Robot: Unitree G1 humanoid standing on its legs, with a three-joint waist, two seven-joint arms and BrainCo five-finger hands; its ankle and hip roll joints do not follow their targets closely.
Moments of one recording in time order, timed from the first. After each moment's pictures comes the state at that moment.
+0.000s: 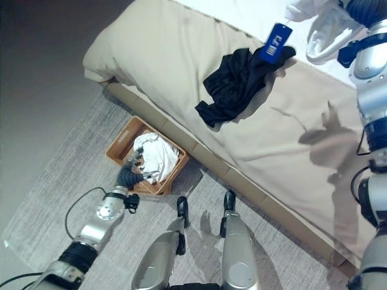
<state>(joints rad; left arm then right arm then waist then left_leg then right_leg) -0.24 0.46 -0.26 0.29 -0.19 -0.19 0.22 -1.13 -1.00 0.34 0.56 -0.04 -0.03 -0.39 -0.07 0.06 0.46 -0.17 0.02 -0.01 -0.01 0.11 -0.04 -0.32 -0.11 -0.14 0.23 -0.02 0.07</state>
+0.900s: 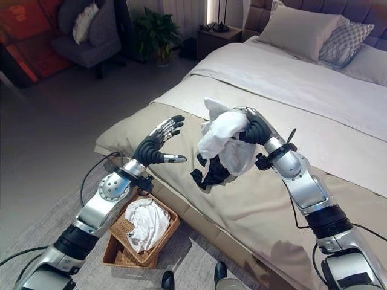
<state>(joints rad) -0.37 0.48 -0.39 -0.02 -0.27 -0.14 -0.05 -0.48 -0.71 0.29 -0.04 0.00 -0.06 0.11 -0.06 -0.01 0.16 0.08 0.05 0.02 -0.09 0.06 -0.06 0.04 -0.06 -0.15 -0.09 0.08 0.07</state>
